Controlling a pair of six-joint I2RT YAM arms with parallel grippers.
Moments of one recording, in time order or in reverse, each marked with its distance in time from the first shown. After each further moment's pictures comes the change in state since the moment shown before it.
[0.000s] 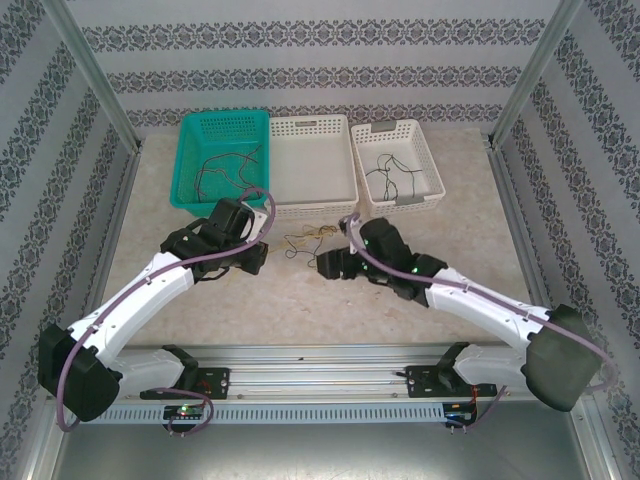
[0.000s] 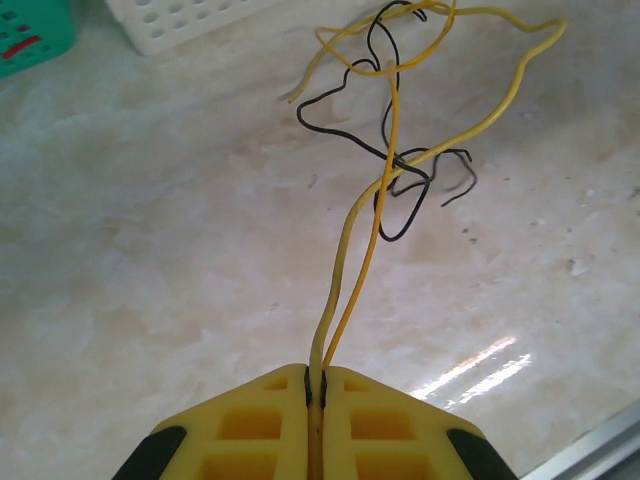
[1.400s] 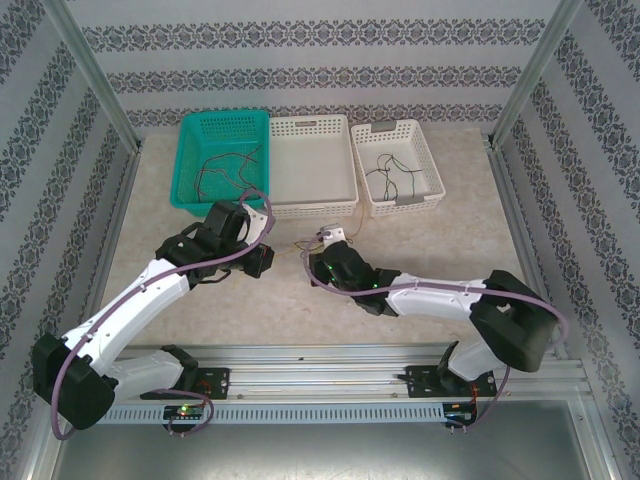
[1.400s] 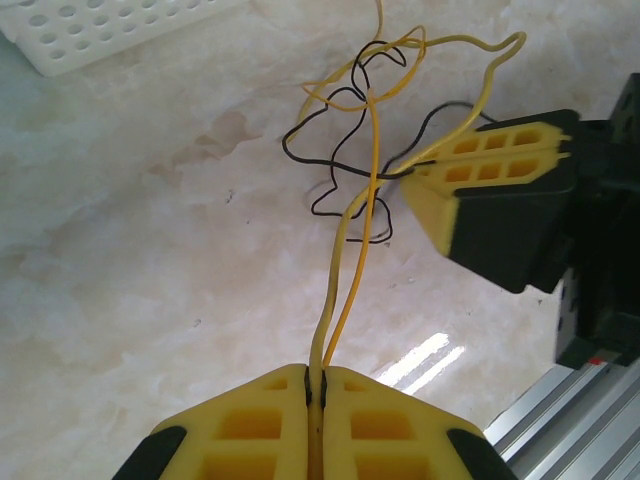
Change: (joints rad) left arm 0.000 -0.049 -0.037 0.058 0.129 -0.008; right arm 0.170 0.263 -0.024 0.307 0.452 0.044
